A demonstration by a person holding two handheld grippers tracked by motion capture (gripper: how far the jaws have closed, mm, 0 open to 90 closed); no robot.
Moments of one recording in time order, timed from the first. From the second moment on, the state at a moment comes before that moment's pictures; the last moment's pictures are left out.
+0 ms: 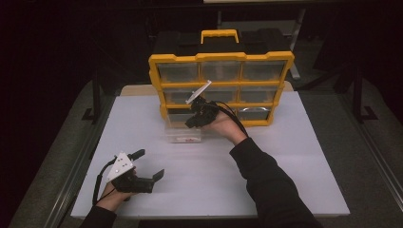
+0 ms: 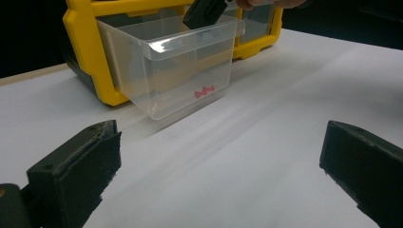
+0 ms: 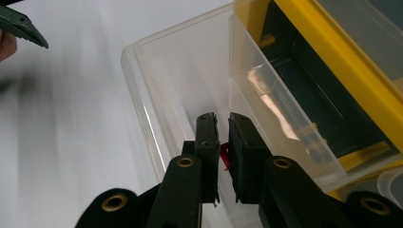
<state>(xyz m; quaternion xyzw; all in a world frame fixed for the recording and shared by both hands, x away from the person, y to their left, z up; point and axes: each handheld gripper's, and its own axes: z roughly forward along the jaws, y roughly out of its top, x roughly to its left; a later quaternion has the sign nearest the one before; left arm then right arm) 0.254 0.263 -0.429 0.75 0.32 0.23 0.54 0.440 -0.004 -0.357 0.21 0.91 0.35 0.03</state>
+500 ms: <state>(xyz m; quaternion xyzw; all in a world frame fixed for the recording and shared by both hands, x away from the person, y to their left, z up) 0.254 0.262 -0.430 0.75 0.32 0.23 0.54 0.428 -0.012 -0.339 0.20 0.90 0.38 0.02</state>
